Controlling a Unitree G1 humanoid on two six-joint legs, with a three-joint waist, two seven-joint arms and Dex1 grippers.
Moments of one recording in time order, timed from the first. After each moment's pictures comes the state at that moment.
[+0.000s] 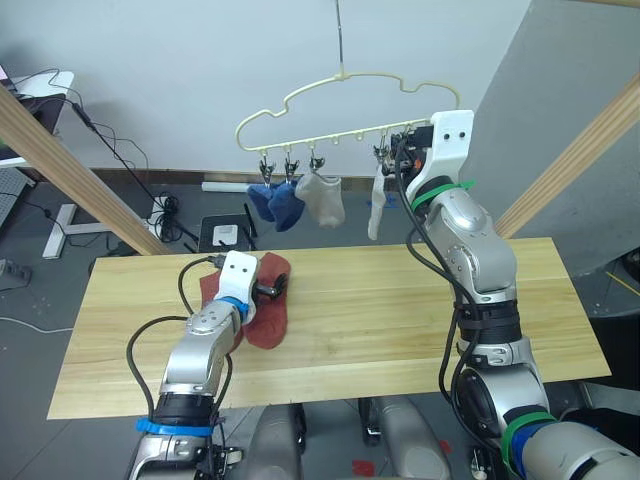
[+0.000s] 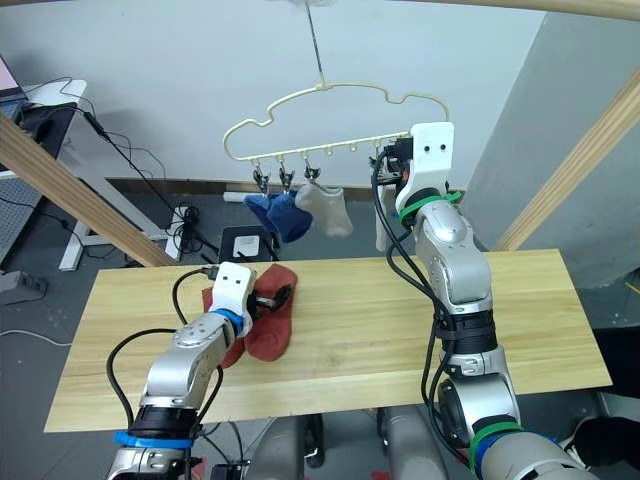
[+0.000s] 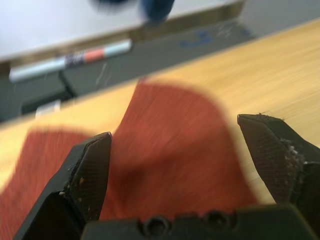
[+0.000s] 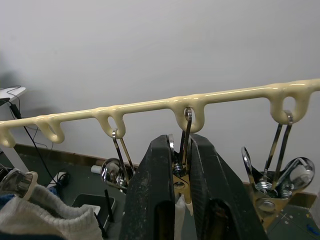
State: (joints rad) left arm -0.28 0.28 0.07 0.13 -0.16 0.49 -0.24; right arm -0.79 -0.06 -0.05 0.01 0.16 0.50 0.09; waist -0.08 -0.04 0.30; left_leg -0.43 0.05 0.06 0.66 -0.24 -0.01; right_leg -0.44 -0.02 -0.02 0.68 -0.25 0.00
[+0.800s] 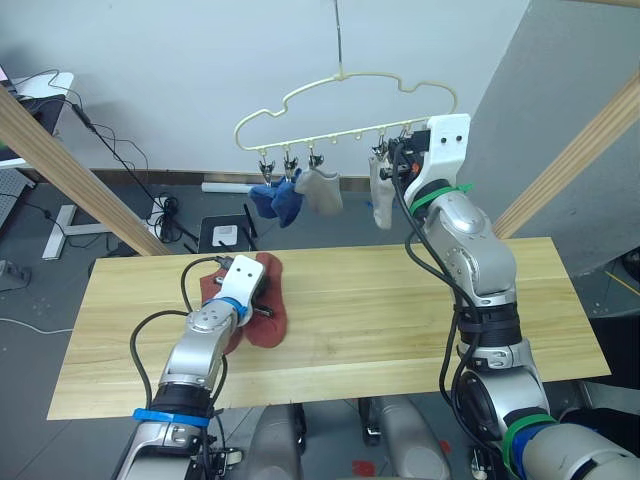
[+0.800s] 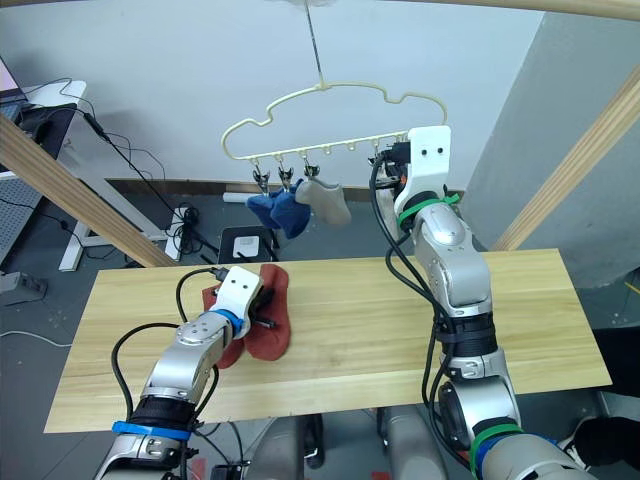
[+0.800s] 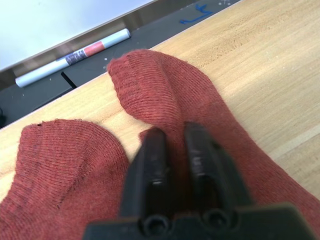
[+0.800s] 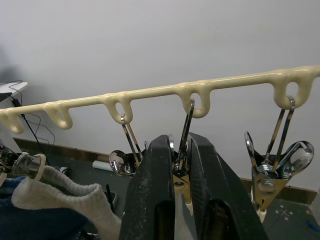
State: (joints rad) left arm -0.30 0.35 0.00 0.26 -0.05 0.36 -0.34; right arm -0.77 -0.06 -0.04 -0.01 0.16 0.52 0.09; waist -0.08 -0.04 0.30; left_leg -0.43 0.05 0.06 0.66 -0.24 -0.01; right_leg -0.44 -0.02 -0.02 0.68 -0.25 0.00
